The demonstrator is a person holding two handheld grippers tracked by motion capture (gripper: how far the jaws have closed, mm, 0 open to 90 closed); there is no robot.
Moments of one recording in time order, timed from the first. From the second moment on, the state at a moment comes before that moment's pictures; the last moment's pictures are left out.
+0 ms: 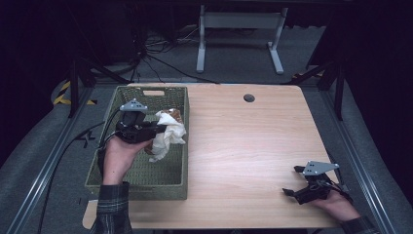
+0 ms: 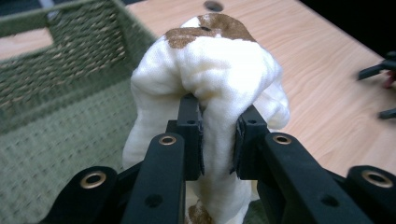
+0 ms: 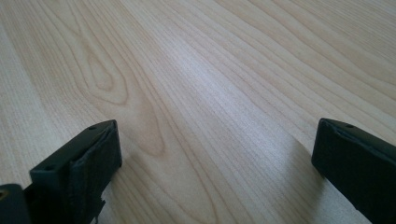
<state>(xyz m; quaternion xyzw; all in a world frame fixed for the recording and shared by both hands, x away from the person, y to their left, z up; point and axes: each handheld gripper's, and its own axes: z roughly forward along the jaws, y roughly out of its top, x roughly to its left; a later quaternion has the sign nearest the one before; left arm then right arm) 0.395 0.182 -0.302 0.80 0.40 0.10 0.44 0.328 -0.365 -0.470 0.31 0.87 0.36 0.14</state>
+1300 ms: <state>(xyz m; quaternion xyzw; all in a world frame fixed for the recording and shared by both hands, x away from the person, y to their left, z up) 0.394 0.042 -0.282 0.85 0.25 0.04 0.47 0.330 -0.365 -0.470 0.30 0.88 0.36 0.14</state>
